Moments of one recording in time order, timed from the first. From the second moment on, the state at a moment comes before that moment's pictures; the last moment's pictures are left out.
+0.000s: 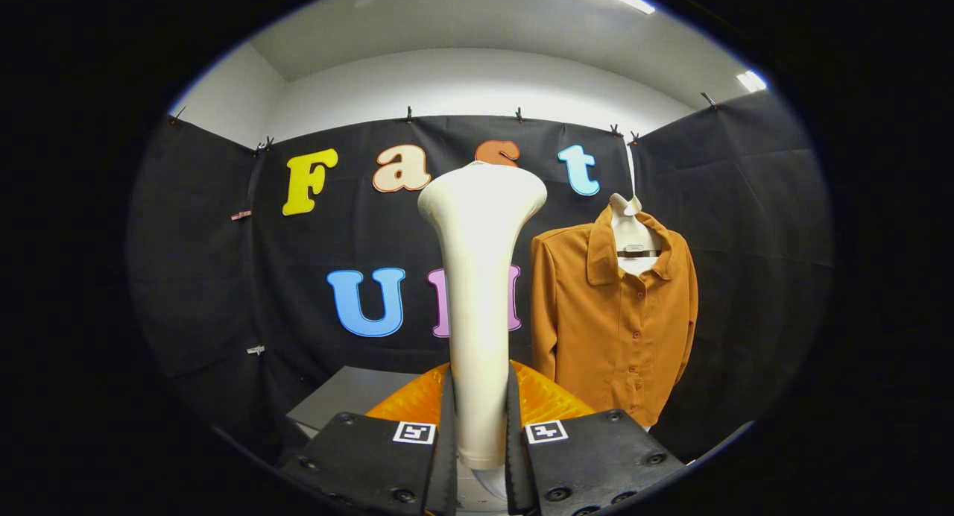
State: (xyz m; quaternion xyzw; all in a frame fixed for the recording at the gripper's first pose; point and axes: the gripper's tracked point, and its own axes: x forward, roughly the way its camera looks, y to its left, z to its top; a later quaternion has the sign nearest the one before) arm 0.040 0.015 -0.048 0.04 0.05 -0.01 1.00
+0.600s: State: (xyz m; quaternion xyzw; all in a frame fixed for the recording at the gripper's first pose) arm 0.046 0.026 -0.055 0.04 0.05 0.00 1.00
